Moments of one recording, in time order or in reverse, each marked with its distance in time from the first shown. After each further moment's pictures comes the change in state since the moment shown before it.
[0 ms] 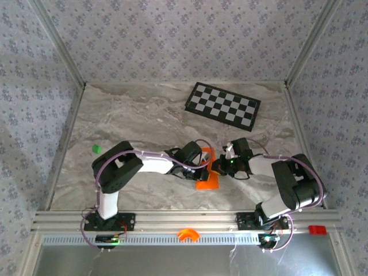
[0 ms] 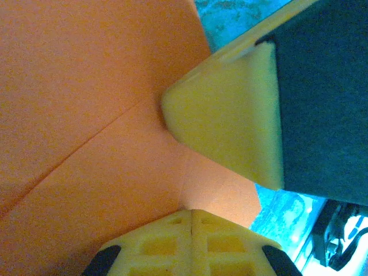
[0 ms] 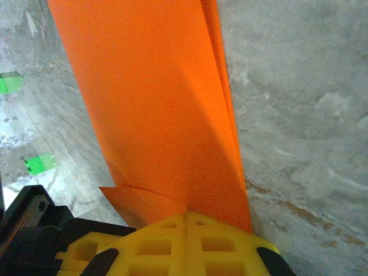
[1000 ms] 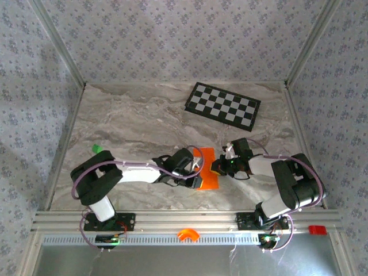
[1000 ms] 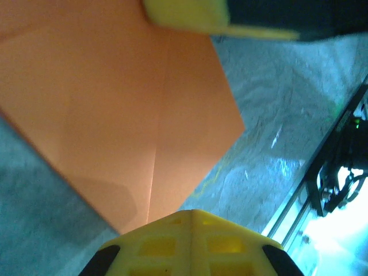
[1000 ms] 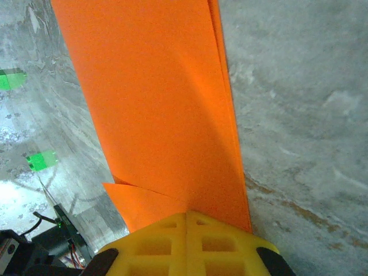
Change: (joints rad) left arm -0.039 -0.202 -0.162 0.002 -0.066 0.005; right arm -0.003 0.003 -0.002 0.006 -0.011 -0.009
